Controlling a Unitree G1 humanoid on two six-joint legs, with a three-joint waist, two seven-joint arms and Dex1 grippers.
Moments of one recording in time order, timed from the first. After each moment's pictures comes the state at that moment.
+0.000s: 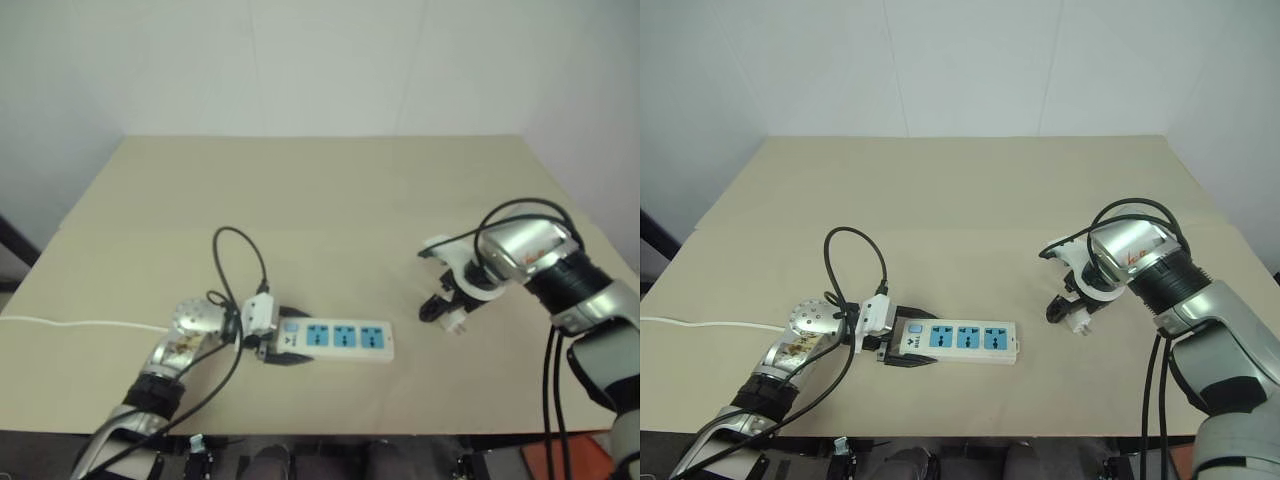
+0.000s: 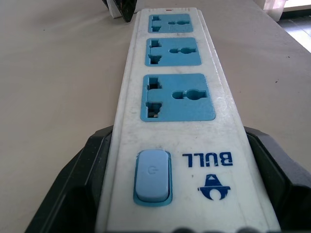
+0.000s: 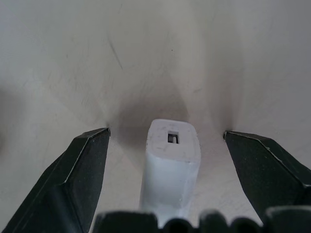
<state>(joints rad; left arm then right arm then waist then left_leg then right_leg) -0.44 0.49 -0.22 0.34 -0.18 -0.20 -1.36 -1.13 -0.81 0.74 0.31 0.43 1.53 0.78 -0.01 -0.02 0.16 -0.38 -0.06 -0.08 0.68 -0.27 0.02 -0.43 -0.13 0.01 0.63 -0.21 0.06</state>
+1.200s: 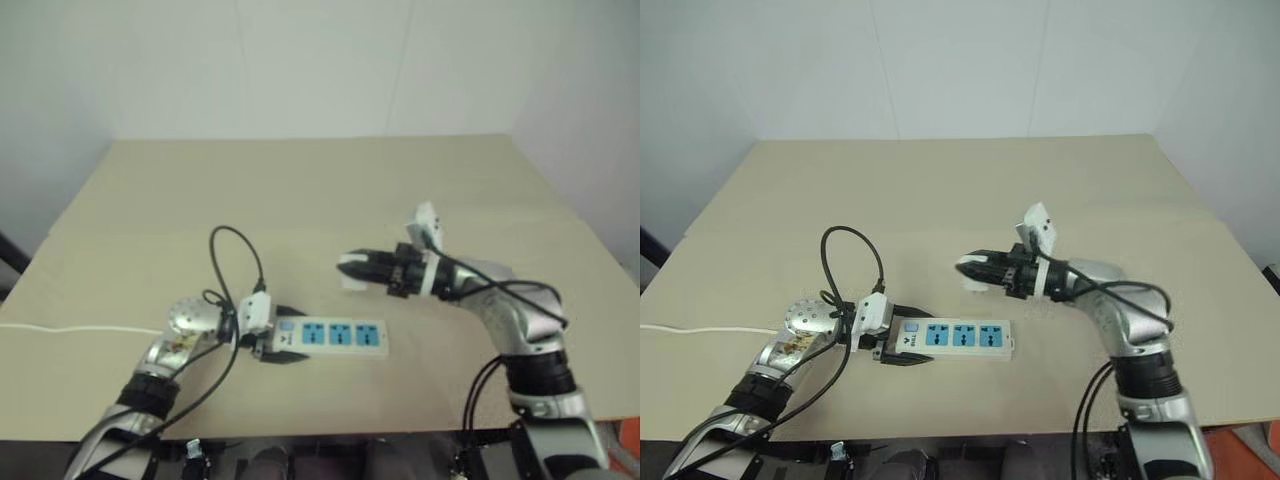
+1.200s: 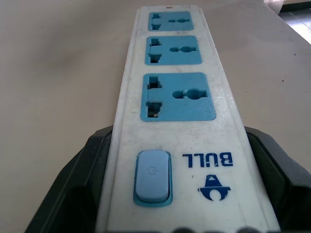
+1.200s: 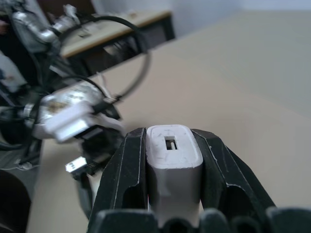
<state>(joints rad) -0.44 0.52 -0.22 0.33 -0.18 -0.18 -1.35 -0.55 -0.42 0.04 -0.15 0.58 0.66 0.96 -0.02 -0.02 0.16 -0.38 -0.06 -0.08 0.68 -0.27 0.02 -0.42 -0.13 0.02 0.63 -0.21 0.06</state>
